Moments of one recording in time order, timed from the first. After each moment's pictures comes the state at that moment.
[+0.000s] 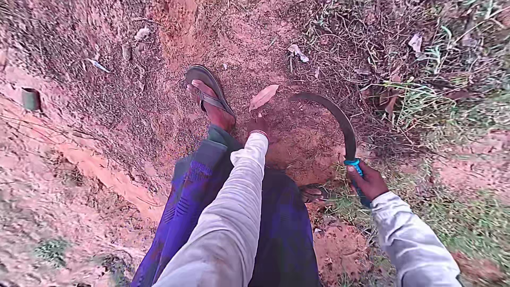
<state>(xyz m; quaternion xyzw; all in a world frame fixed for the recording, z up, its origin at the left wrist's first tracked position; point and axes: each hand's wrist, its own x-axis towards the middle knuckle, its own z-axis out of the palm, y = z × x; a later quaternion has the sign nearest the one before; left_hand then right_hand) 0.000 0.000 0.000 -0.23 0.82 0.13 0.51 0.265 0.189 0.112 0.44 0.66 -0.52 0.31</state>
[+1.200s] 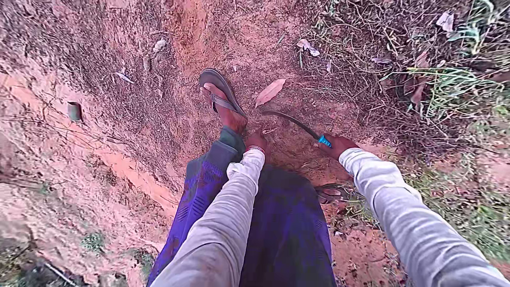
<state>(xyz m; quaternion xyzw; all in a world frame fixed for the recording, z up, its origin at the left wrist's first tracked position) -0.004 -0.044 0.043 -0.04 0.81 -0.08 0.58 0.162 0.164 0.031 0.22 0.68 -0.39 0.58</state>
